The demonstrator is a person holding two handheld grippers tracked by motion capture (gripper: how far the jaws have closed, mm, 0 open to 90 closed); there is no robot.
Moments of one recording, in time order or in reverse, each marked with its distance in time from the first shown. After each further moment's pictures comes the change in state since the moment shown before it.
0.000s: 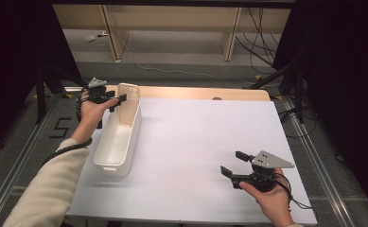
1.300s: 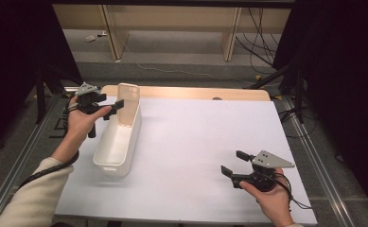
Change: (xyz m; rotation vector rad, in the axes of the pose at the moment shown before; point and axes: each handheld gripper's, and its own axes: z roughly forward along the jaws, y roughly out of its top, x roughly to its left) left arm -0.036 0.013 -0.064 -0.085 -0.013 -0.080; right arm -0.001 -0.001 0.004 -0.050 0.003 0.002
